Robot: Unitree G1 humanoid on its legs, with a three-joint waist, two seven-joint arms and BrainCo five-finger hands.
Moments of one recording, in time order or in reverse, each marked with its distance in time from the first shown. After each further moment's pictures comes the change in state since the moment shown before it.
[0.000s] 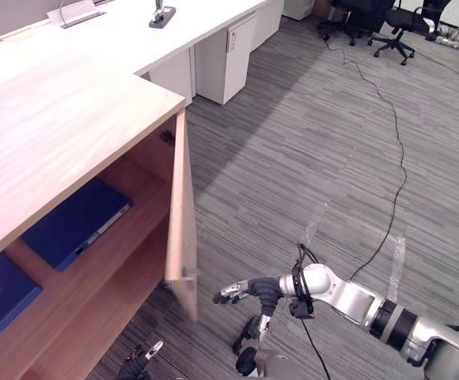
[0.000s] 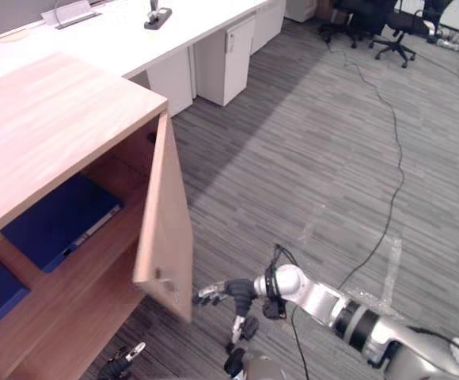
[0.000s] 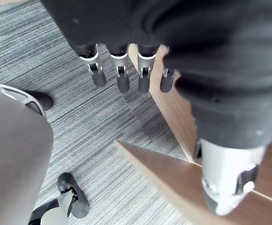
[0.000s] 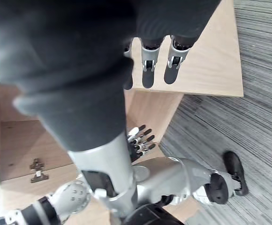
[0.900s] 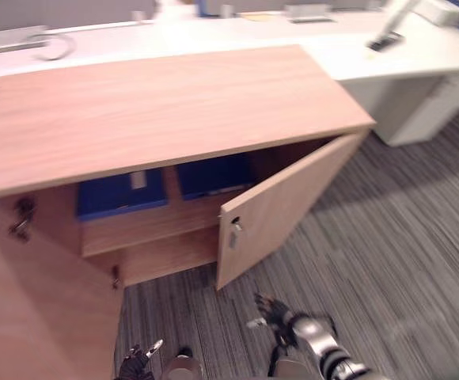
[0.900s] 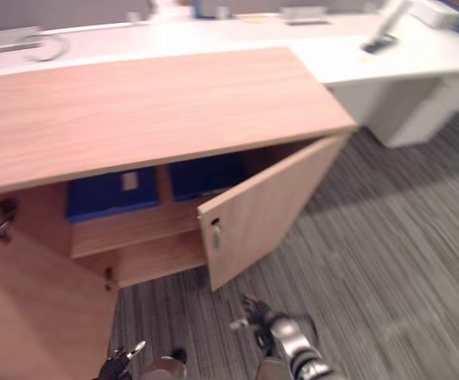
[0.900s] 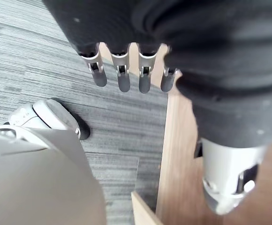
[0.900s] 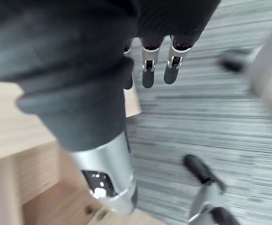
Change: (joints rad) left arm -0.027 -0.003 -0.033 0.020 0.009 -0.029 0.114; right arm 0.302 0.626 -0.836 1.176 -0.195 -0.030 -0.511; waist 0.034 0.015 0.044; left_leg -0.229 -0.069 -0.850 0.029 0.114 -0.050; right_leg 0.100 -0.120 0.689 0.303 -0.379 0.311
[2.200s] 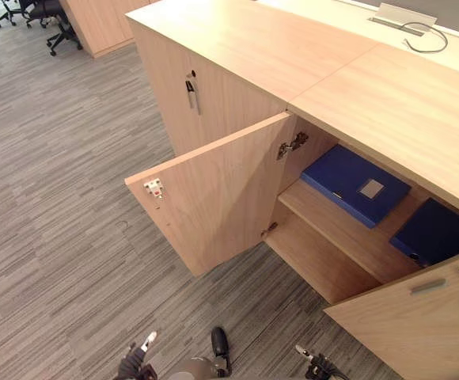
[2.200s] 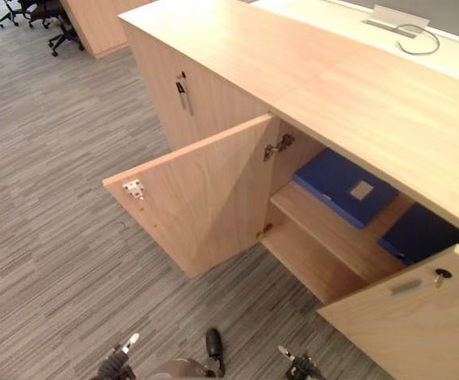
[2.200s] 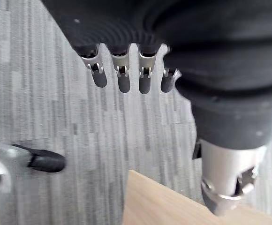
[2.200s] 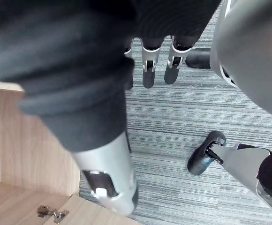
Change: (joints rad) left arm 0.009 -0.065 0.155 -0.193 -0.074 0.060 0.015; right arm 0.083 0.075 -0.670 0.017 0.148 0.035 -0.154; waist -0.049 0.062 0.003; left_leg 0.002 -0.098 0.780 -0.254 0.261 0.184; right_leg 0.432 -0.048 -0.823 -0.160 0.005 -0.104
